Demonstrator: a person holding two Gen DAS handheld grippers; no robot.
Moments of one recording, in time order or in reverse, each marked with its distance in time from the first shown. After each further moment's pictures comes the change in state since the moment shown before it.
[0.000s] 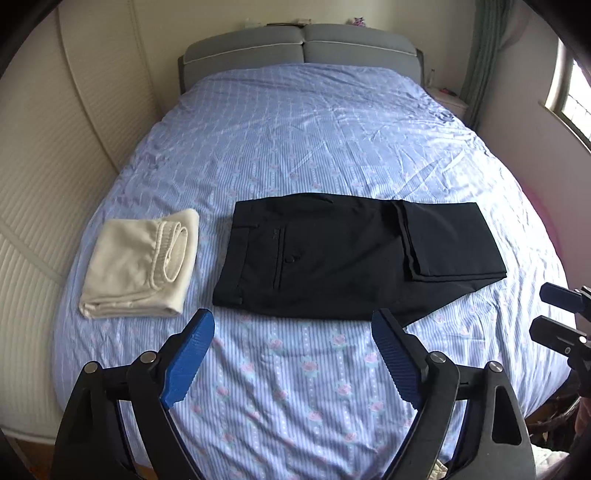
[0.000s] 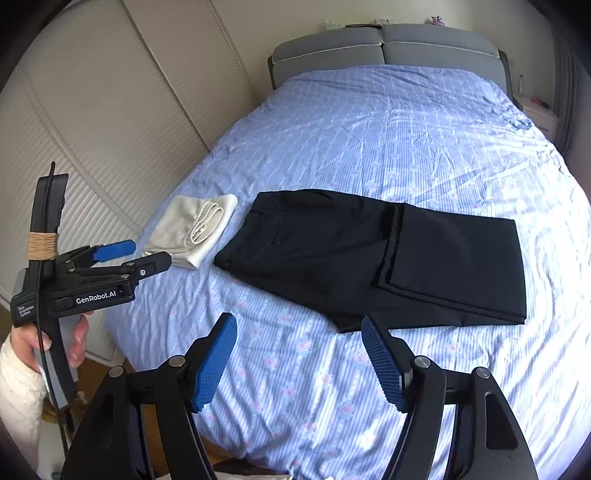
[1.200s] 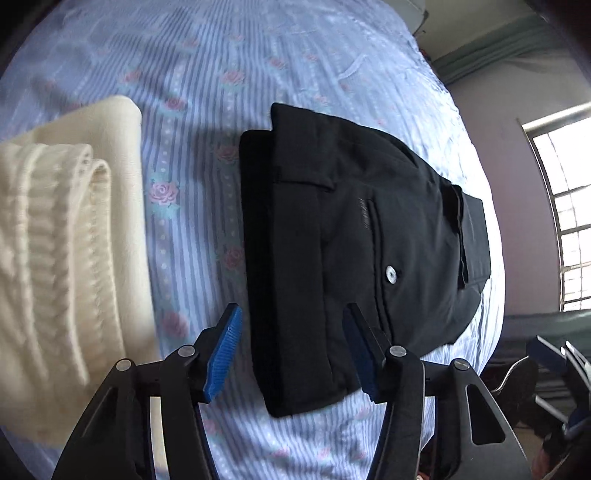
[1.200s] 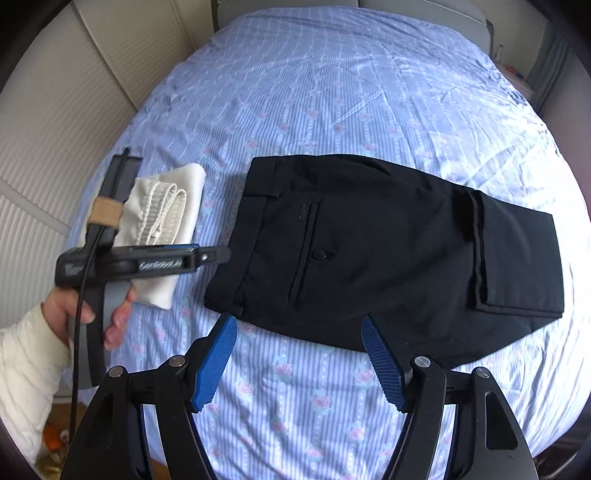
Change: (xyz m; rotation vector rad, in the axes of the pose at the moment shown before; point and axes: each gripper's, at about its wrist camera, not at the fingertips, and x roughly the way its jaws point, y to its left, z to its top) left arm 0.318 0.194 0.051 -0.133 0.418 -0.542; right arm 0.233 0.148 0.098 0.116 0.248 -0.281
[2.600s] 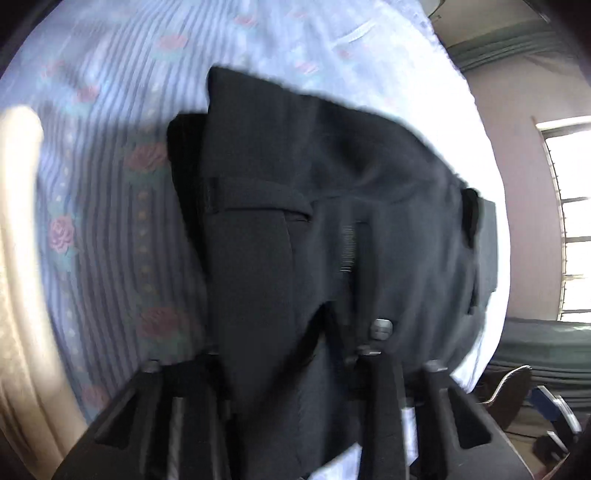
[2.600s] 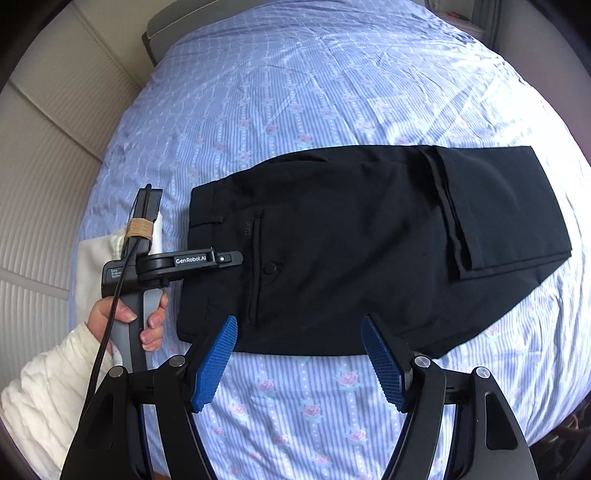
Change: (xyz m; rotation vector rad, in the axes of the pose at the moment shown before) left arm 0.055 -0.052 0.039 -0.039 0.073 -0.029; right arm 0.006 -0.078 -0.005 0.274 -0.005 0.053
